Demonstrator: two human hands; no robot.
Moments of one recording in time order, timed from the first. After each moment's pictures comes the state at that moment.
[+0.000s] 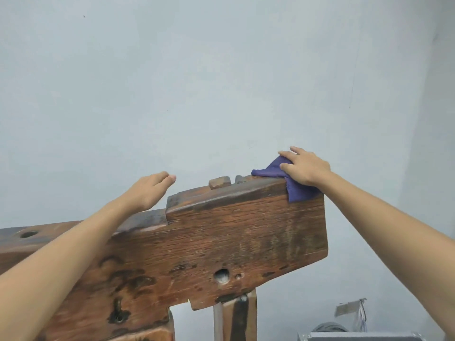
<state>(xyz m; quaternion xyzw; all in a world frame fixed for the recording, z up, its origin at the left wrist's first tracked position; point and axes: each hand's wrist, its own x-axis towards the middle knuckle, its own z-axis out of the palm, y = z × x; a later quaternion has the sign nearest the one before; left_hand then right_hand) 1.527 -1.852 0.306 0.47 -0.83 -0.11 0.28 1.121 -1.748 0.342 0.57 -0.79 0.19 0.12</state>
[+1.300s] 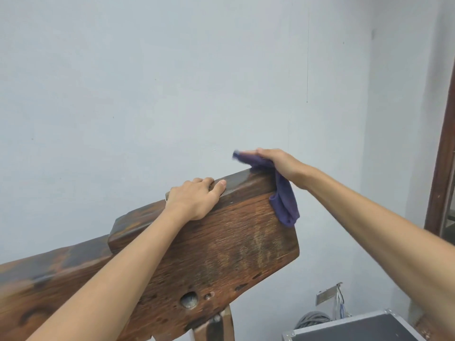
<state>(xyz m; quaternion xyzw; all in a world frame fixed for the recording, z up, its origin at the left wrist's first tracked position) 1.337 -1.807 0.312 0.45 -0.88 0.02 0.18 1.111 -1.715 0.349 0.61 -0.57 0.49 -0.25</state>
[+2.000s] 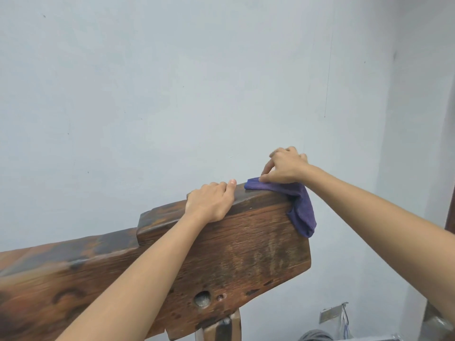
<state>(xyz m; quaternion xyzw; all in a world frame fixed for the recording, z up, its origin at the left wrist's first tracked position) 1.343 -1.801 0.310 0.46 -0.85 -0.04 0.24 1.141 -1.739 0.377 0.57 -0.80 0.13 0.14</state>
